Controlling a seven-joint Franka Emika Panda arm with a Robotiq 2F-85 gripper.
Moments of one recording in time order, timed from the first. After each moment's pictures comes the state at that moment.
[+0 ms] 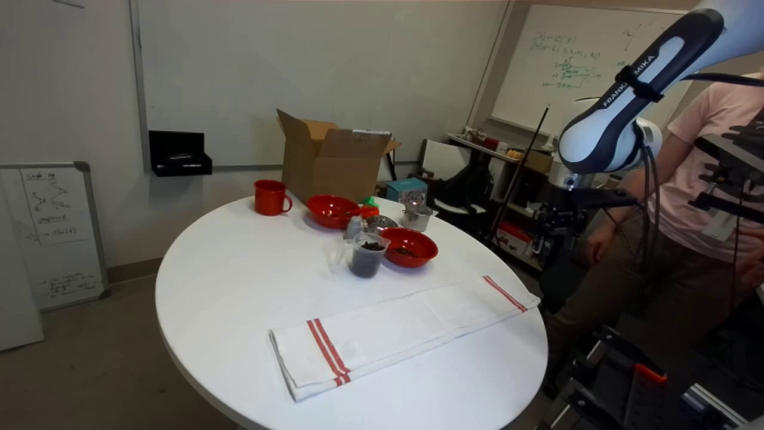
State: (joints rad) arm -0.32 0.35 -0.31 -2.37 -0.19 2.62 0.08
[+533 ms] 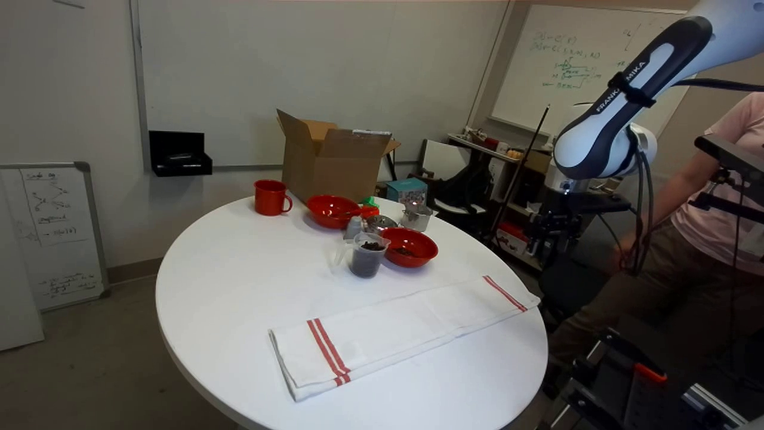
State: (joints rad) arm -0.32 0.38 -0.30 -2.37 -0.15 2.67 0.04
